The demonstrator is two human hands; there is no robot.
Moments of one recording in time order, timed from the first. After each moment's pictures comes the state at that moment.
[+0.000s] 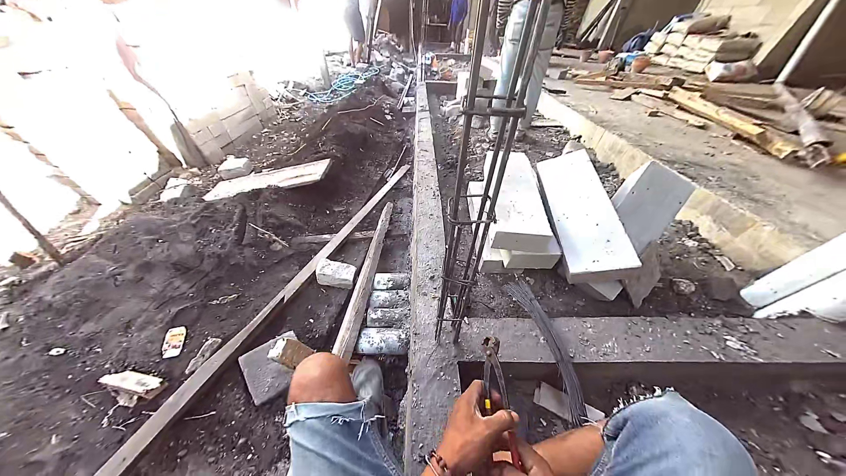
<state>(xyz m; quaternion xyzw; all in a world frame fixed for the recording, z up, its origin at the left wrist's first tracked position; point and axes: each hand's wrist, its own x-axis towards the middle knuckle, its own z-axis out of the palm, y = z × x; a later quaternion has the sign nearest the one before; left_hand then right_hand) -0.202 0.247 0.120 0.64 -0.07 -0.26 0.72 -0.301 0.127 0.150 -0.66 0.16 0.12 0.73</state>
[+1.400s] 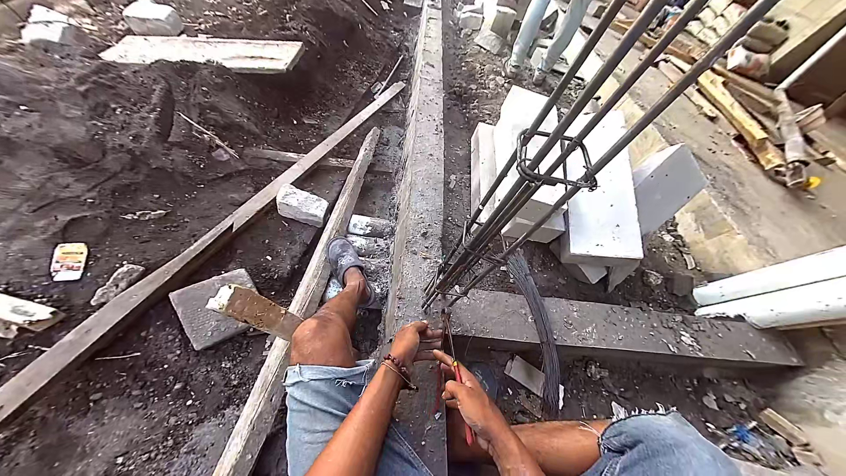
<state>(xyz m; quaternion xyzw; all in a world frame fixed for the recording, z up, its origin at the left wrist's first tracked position) -0.070 0.285 0.011 0.45 0.29 -0.33 0.78 -0.172 0.148 0.058 -0.72 0.18 0.27 0.61</state>
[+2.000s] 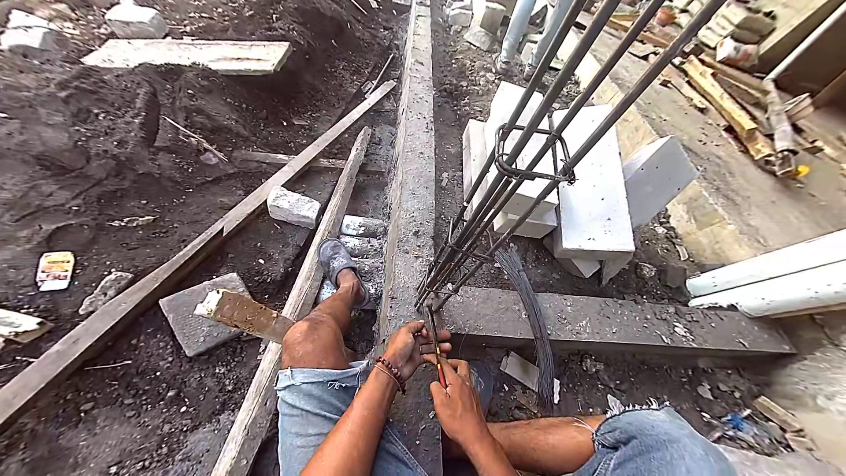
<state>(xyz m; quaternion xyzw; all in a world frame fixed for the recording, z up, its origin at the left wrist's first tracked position) -0.074 0.279 0.001 0.31 0.25 -0.36 0.84 -0.180 0.164 0.052 -0.92 0.15 0.16 0.33</state>
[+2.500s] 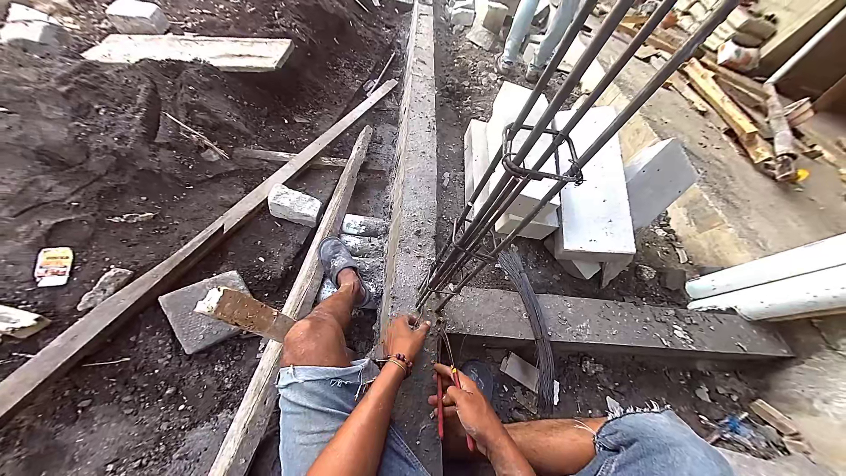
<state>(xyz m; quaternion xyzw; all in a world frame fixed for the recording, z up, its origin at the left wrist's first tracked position) -0.056 0.283 -0.004 0.83 0.14 -0.29 0.46 -0.183 0.137 0.047 -0.70 0.23 0.27 0.62</state>
